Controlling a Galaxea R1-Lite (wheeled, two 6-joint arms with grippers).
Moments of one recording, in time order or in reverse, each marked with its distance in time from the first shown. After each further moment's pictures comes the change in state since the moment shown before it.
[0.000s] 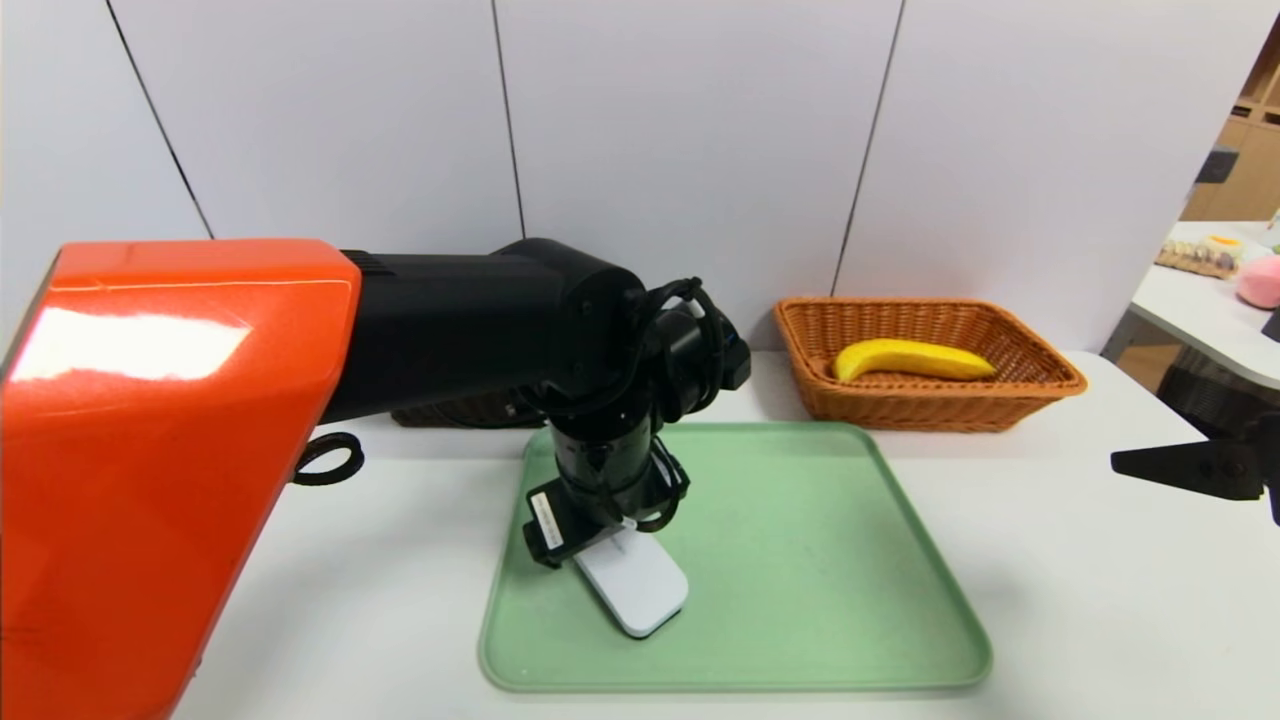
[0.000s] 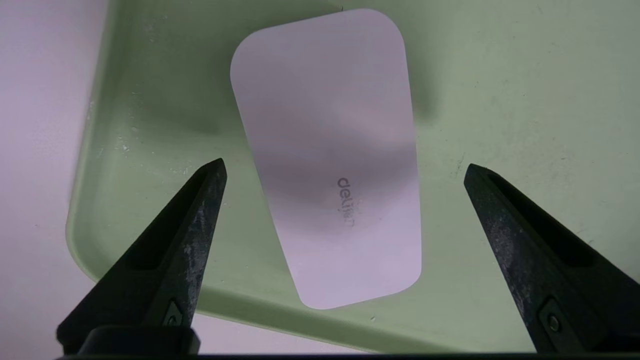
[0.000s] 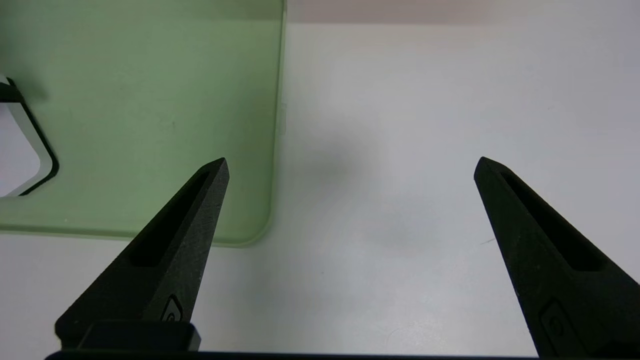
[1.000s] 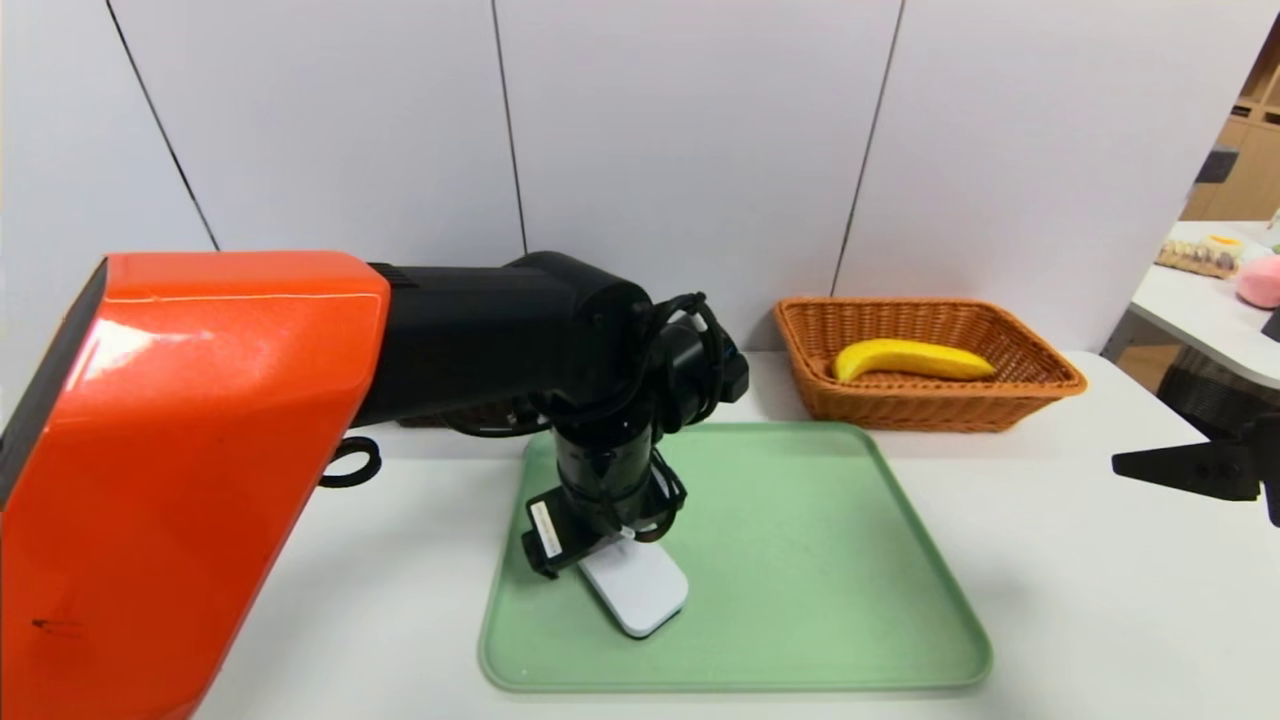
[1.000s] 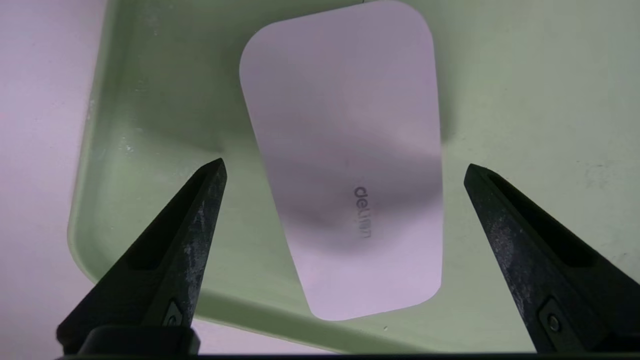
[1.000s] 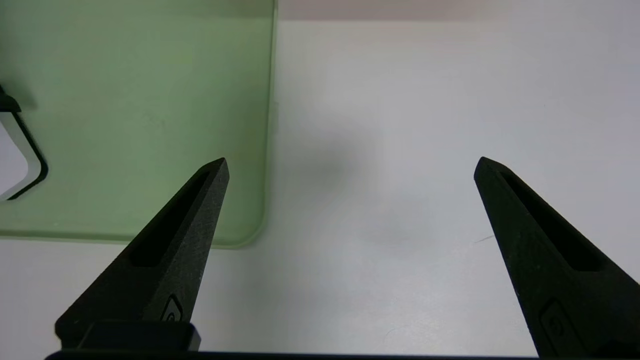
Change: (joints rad) left arm 0.004 0.022 0.001 0.020 -0.009 0.001; right arm -0.016 0.005 0.004 0.000 -0.003 -0.003
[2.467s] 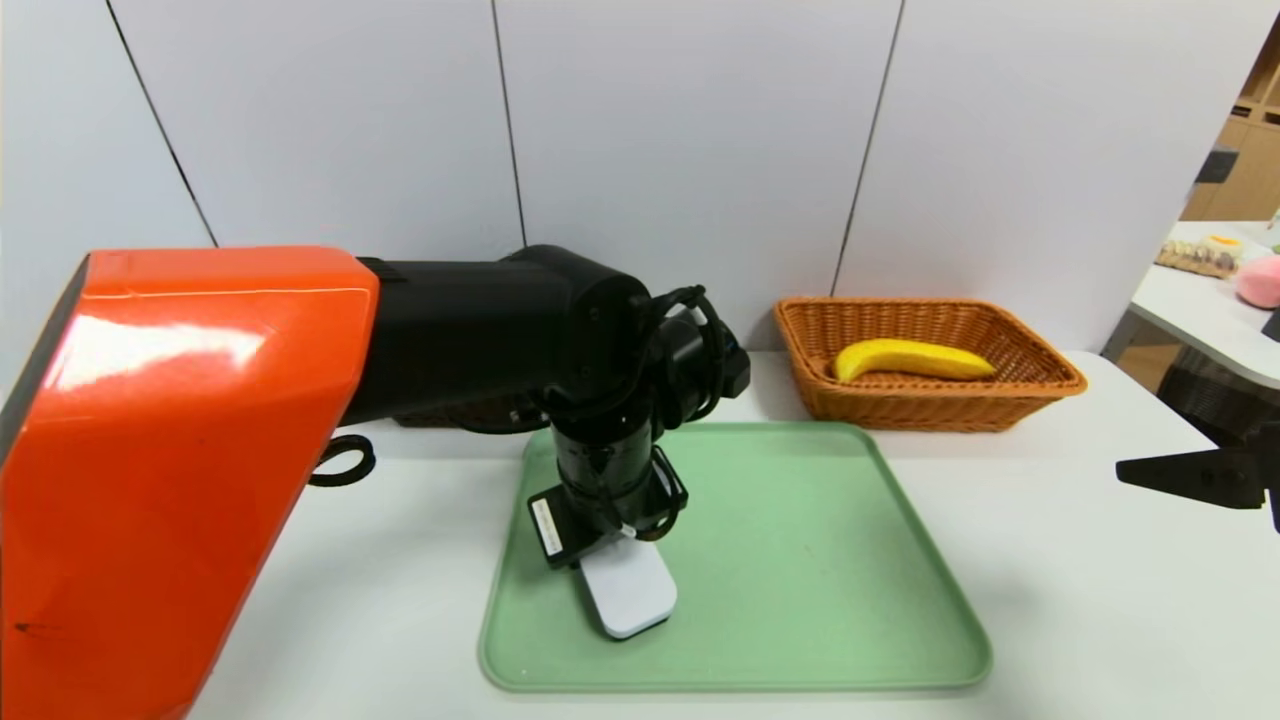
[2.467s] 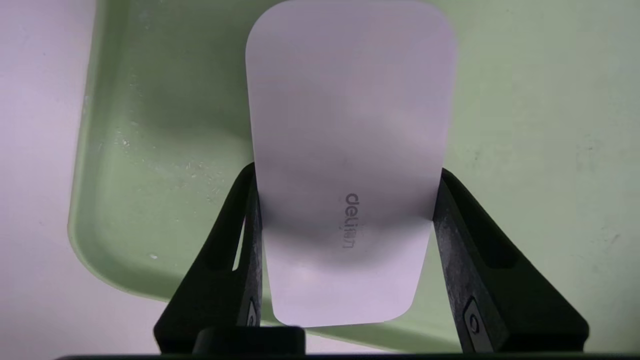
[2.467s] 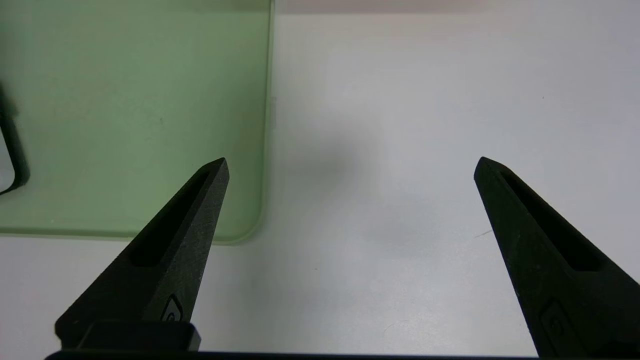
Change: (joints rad) left arm -0.001 -0.013 -0.009 0.002 -0.017 0.019; right arm -0.006 -0.010 0.014 0.002 0.004 -0.001
